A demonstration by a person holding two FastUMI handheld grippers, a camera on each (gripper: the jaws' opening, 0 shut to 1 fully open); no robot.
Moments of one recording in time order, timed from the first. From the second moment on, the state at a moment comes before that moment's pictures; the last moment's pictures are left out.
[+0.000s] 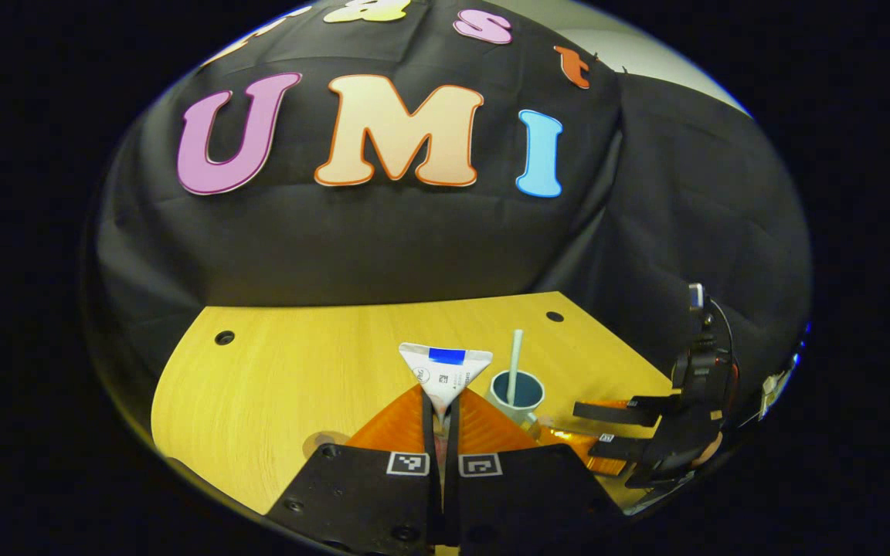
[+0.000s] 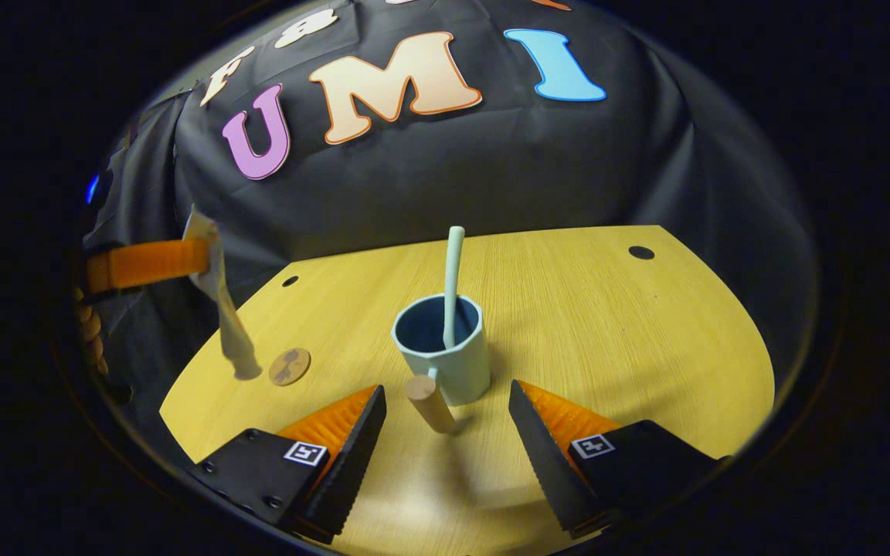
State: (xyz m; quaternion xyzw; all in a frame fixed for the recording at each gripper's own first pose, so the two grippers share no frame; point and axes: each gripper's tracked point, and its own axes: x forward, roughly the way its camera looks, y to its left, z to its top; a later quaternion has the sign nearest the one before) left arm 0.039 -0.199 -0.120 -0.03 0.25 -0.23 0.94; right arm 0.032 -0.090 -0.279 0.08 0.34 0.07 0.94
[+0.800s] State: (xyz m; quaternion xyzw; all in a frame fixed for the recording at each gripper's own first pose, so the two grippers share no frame) left arm 0.101 -0.323 -0.108 -0.08 0.22 -0.29 0.93; right arm -0.002 -0.118 -0.279 0.08 0.35 0.06 0.93
